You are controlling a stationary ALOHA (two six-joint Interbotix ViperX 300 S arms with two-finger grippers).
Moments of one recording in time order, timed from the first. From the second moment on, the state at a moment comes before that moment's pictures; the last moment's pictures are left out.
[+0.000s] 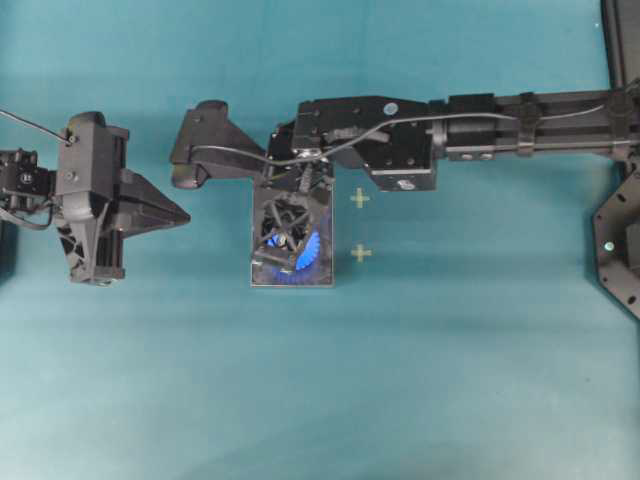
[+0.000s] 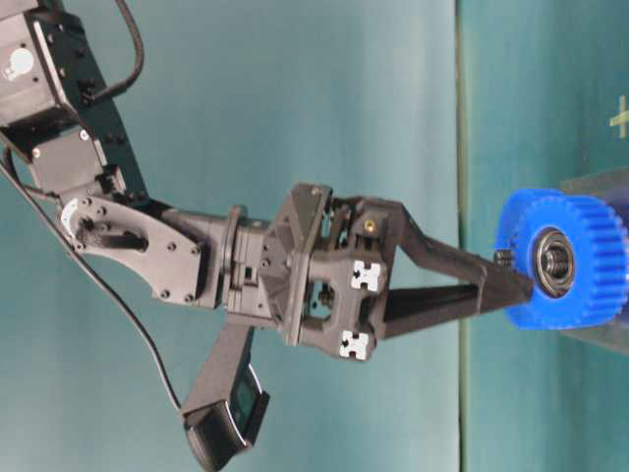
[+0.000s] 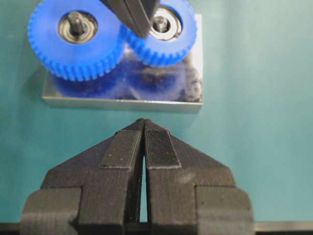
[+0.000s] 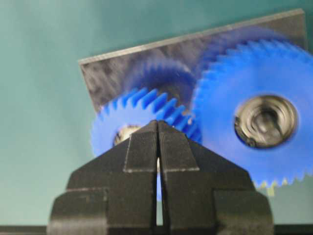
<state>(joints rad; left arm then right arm) 0.02 -0.47 1.01 0.02 0.04 -0.02 -0.07 0.39 -0.09 0.14 1.07 0.12</state>
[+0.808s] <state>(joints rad) 0.02 -0.47 1.01 0.02 0.04 -0.02 0.03 0.31 0.03 0.06 1.09 0.33</state>
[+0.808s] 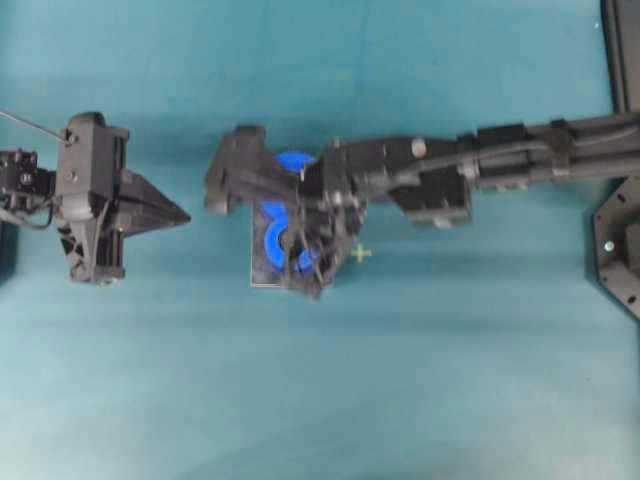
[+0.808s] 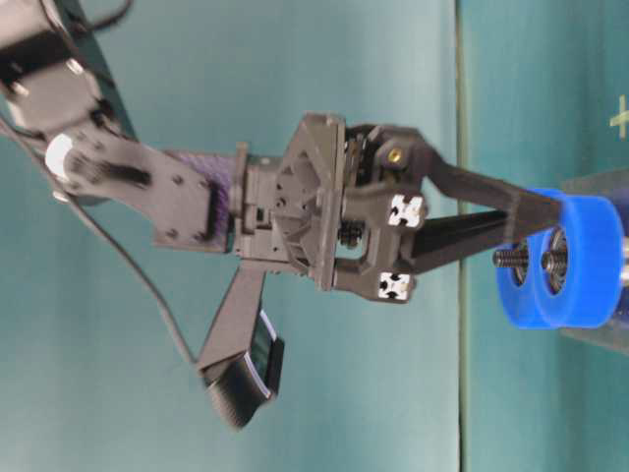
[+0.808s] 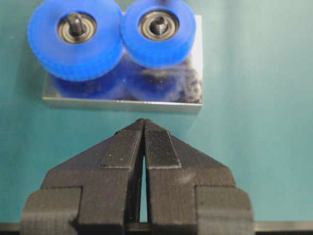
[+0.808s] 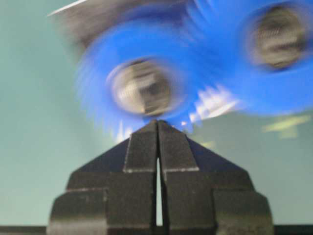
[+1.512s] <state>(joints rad) 0.01 -0.47 1.01 0.02 0.03 -0.02 -0.05 0.39 -0.06 -0.01 1.04 0.32</state>
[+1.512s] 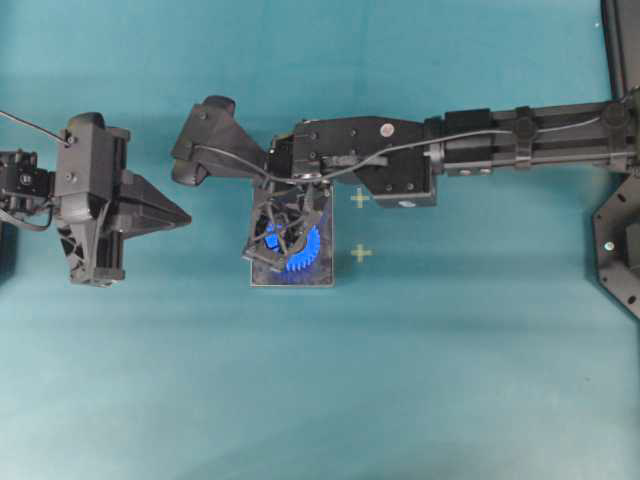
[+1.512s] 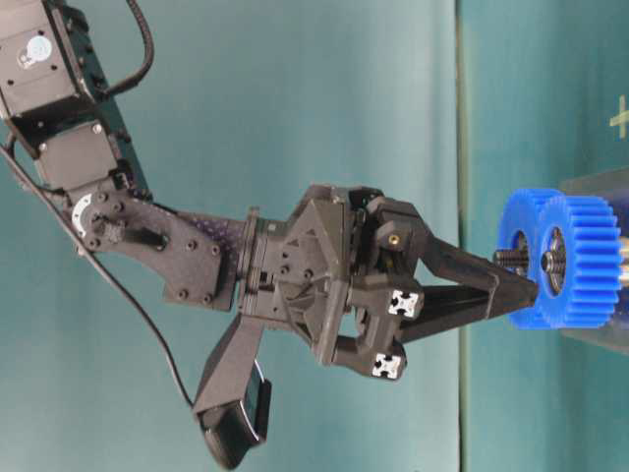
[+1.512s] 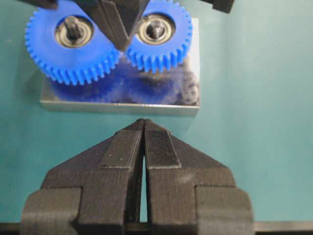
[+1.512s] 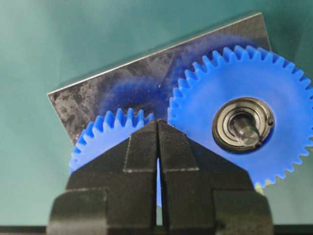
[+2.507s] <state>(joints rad) 0.01 -0.47 1.01 0.02 0.03 -0.02 0.03 0.23 0.17 0.04 0.92 0.45</state>
